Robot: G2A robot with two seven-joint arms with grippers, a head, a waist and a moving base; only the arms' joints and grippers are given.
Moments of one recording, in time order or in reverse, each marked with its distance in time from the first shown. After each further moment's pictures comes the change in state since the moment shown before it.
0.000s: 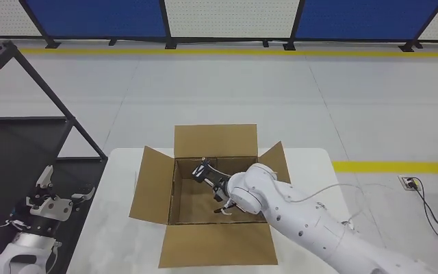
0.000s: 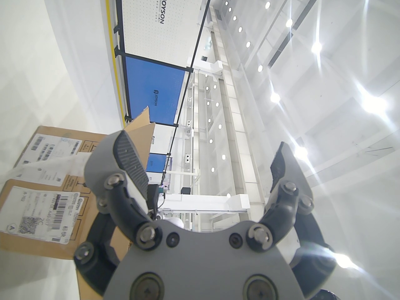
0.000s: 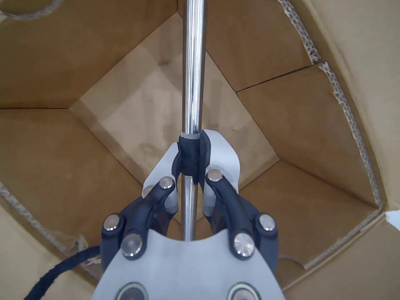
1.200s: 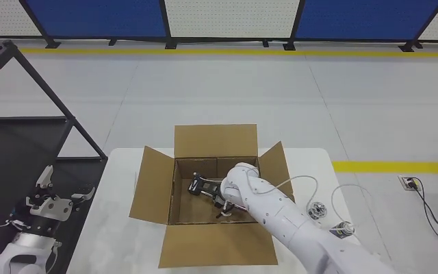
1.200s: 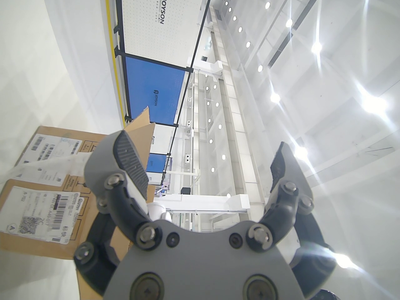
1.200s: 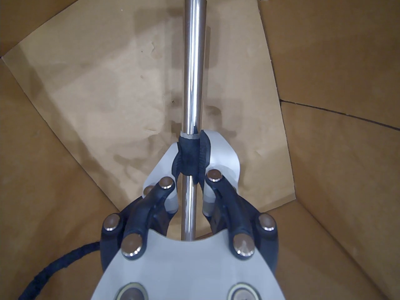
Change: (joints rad) left arm 0.000 0.000 0.000 0.000 0.000 0.000 0.000; right arm 0.072 -0.277 -0.103 0.604 -0.082 -0.392 -0.166
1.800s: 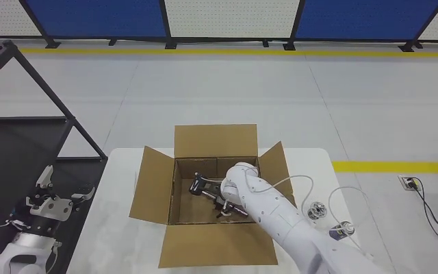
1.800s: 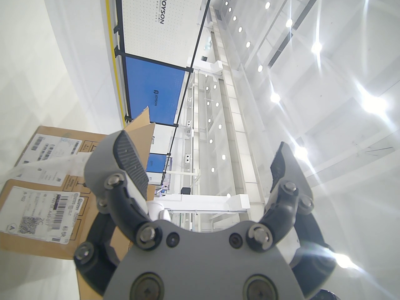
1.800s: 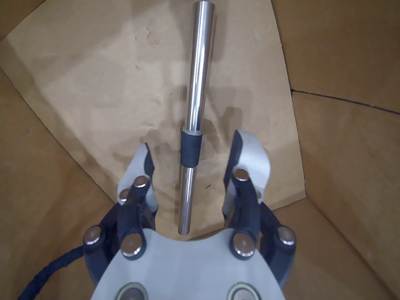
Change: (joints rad) left arm 0.000 0.000 0.000 0.000 0.000 0.000 0.000; right arm 0.007 -0.057 0.030 0.113 -0.007 -0.020 0.016
